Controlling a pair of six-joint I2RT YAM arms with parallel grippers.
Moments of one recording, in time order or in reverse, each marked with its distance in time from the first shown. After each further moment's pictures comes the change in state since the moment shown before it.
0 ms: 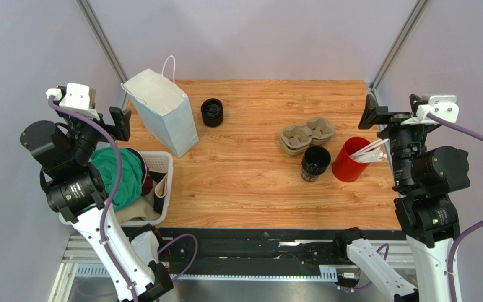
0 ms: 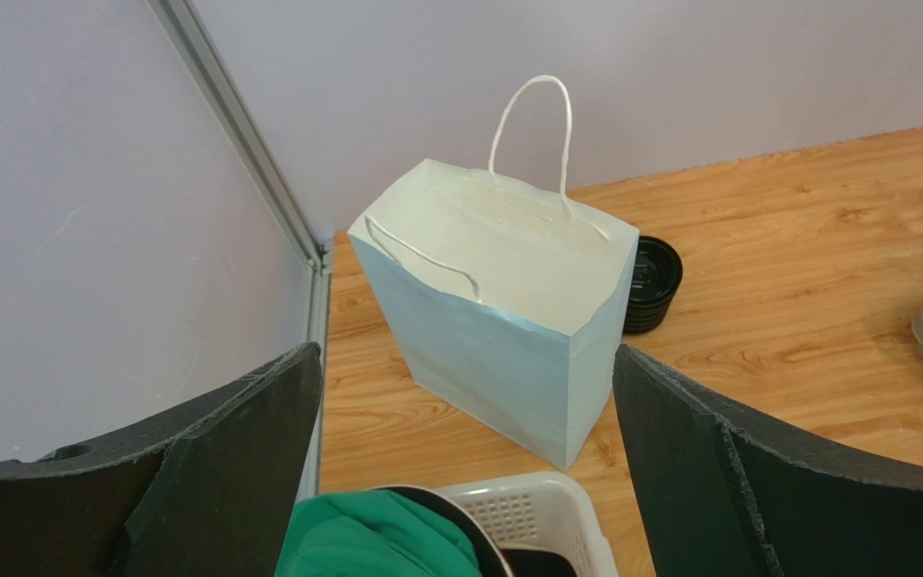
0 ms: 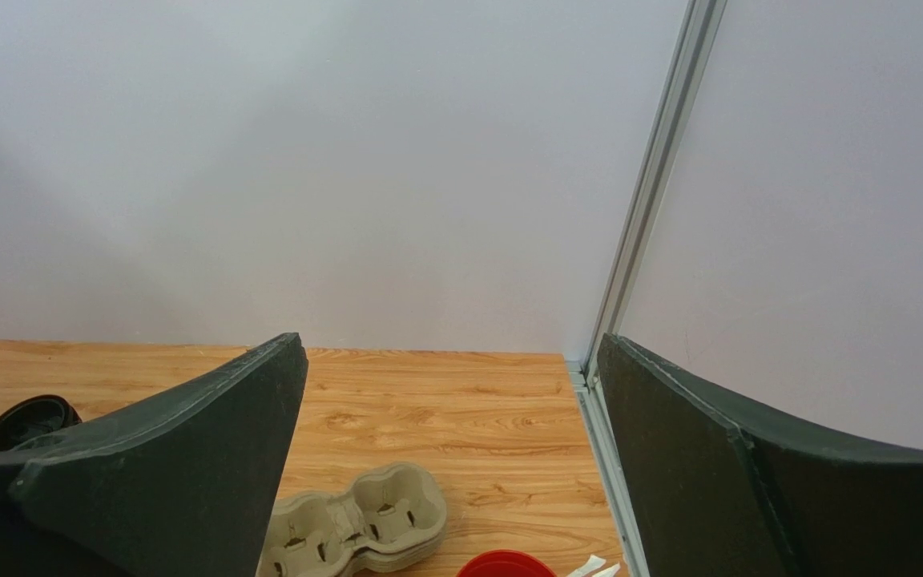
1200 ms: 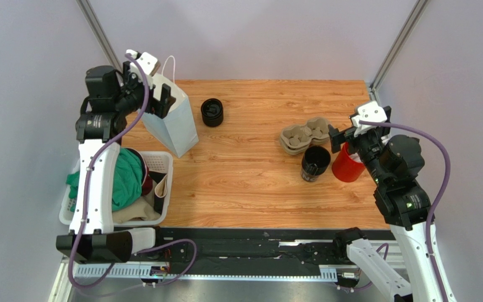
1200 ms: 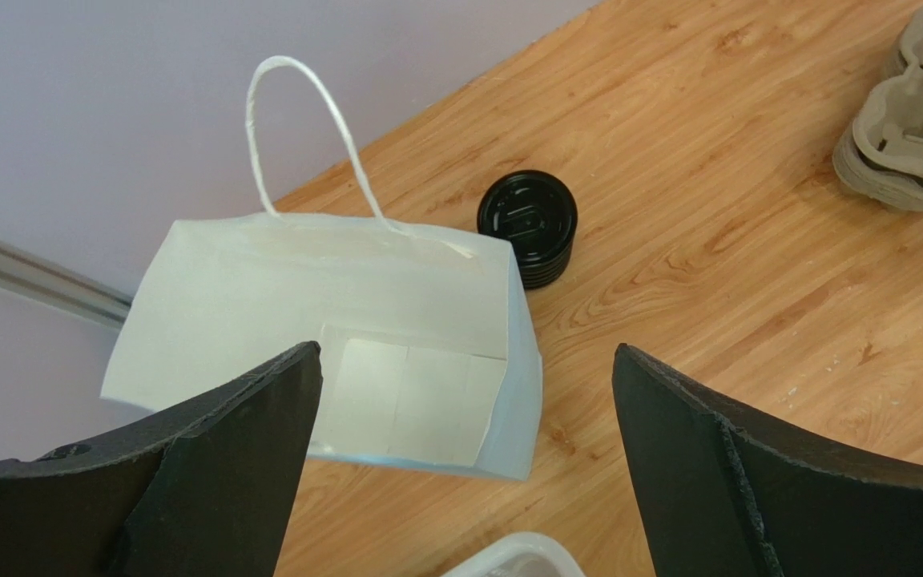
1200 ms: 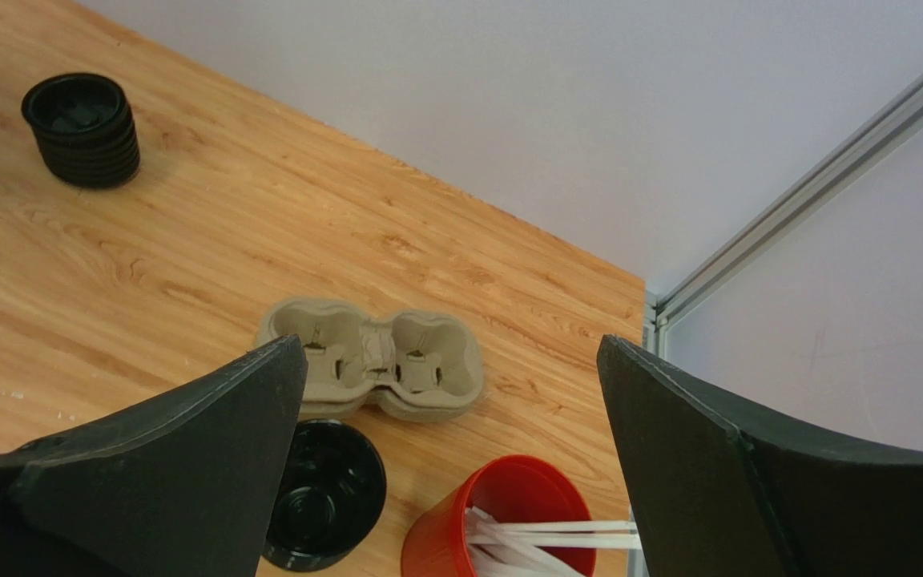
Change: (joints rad) left arm -0.534 0.387 0.089 0.006 -0.201 0.202; right arm 0.004 0.002 -0.214 -0.096 -0.283 -0.186
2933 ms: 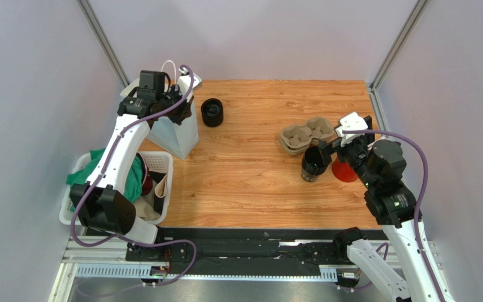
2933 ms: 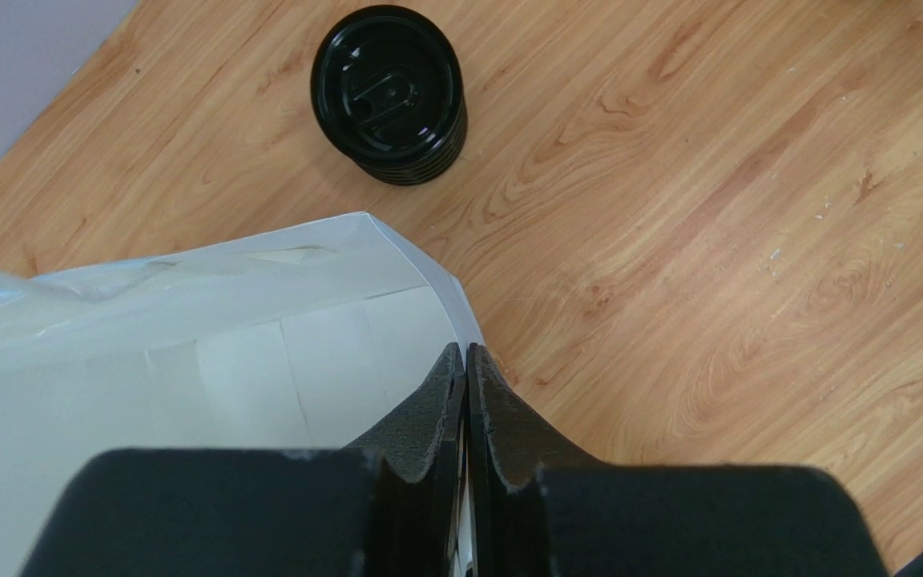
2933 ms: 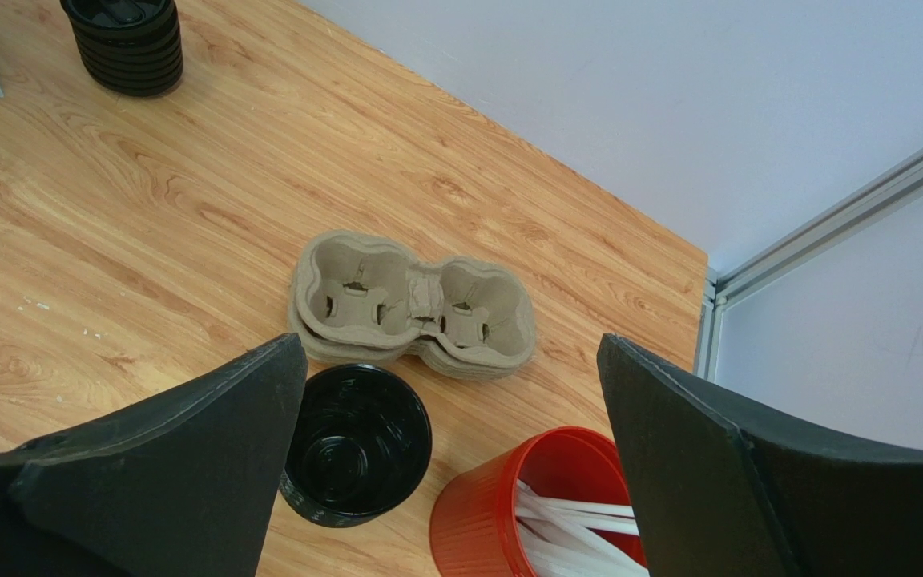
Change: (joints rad) left arm -0.204 0.265 -0.029 -0.103 -0.106 0.141; right arm 0.028 -0.046 -0.172 0.013 -0.058 -0.031
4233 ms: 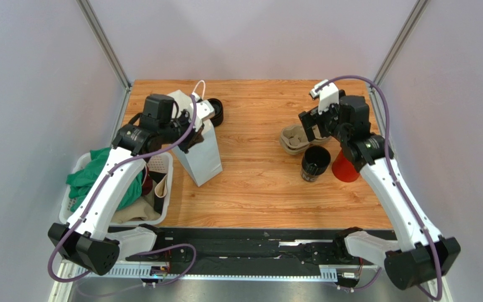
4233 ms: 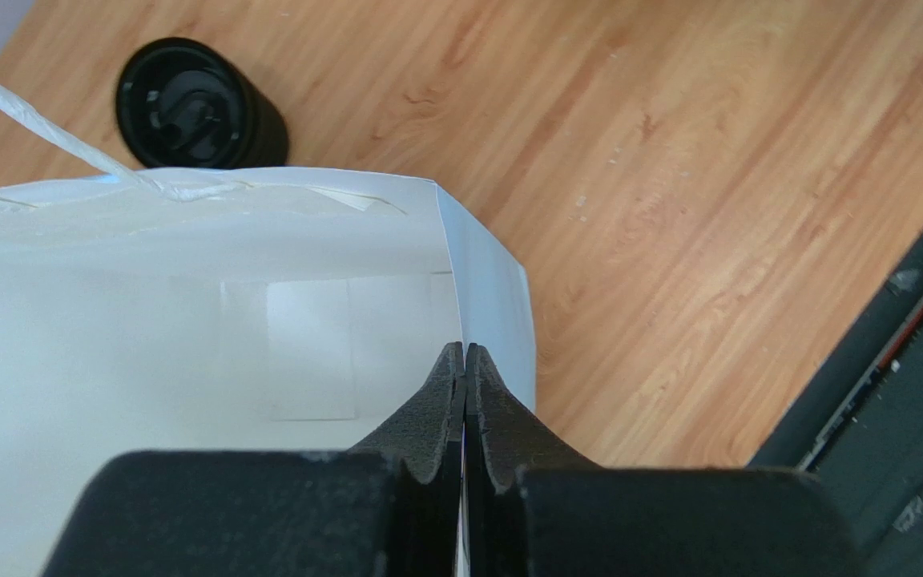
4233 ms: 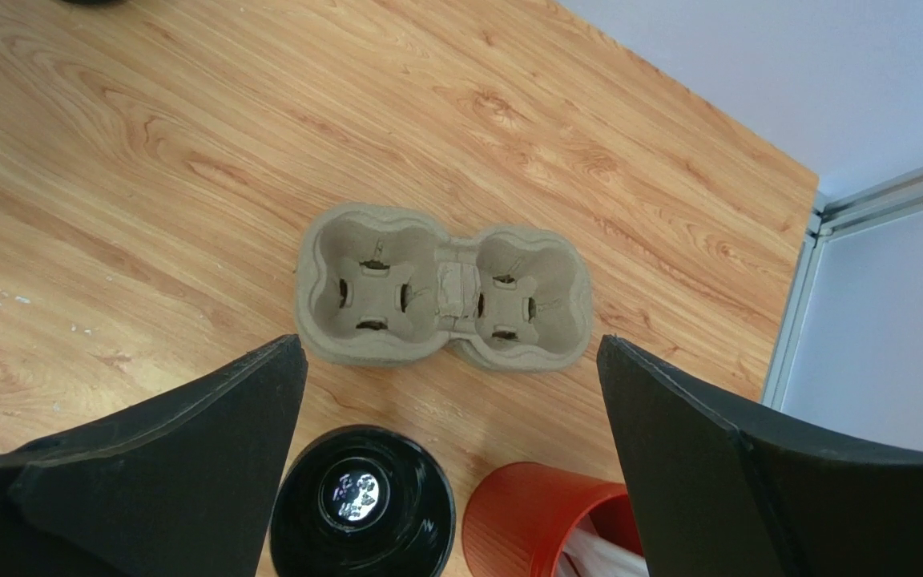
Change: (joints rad) left arm -0.191 -0.290 -0.180 -0.076 0.015 -0.042; right arm 0.004 0.425 0.212 -0.048 0.035 0.063
